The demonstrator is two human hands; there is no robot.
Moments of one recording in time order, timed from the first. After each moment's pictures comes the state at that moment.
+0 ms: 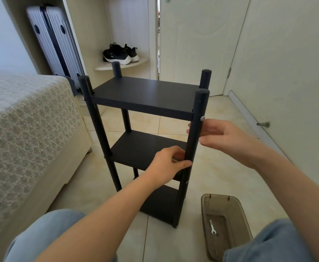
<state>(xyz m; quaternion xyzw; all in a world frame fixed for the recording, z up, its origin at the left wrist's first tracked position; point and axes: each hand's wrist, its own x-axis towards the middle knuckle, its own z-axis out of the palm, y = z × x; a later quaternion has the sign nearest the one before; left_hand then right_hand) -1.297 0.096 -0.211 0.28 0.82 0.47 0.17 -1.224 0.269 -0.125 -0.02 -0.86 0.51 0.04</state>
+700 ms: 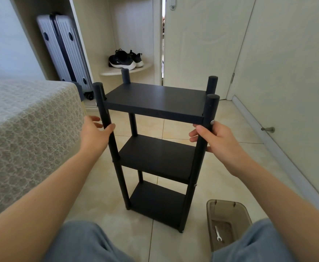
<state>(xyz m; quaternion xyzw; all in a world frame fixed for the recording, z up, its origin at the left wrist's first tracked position) -1.392 -0.037 -0.160 -0.03 0.83 0.54 -0.13 -1.249 0.231 -0.138 -0.09 -0.81 0.55 0.18</state>
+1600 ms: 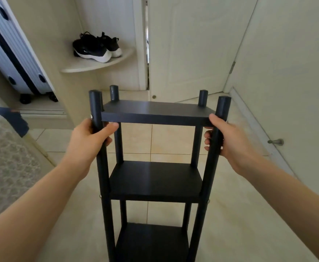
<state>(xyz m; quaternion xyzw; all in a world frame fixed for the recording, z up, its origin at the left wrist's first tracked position) -1.623 0.083 -0.123 0.06 0.78 0.62 0.04 -1.503 0.375 -0.106 -0.28 -0.68 0.66 0.13</state>
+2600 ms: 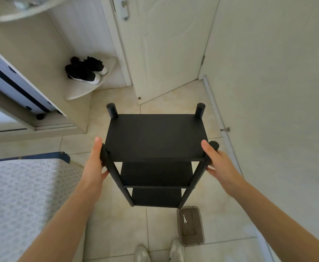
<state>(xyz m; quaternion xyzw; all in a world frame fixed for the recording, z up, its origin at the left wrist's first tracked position) -1.522 0.143 0.303 -0.19 0.72 0.63 0.23 -1.378 0.406 0.300 -0.40 -0.62 0.67 -0.02</state>
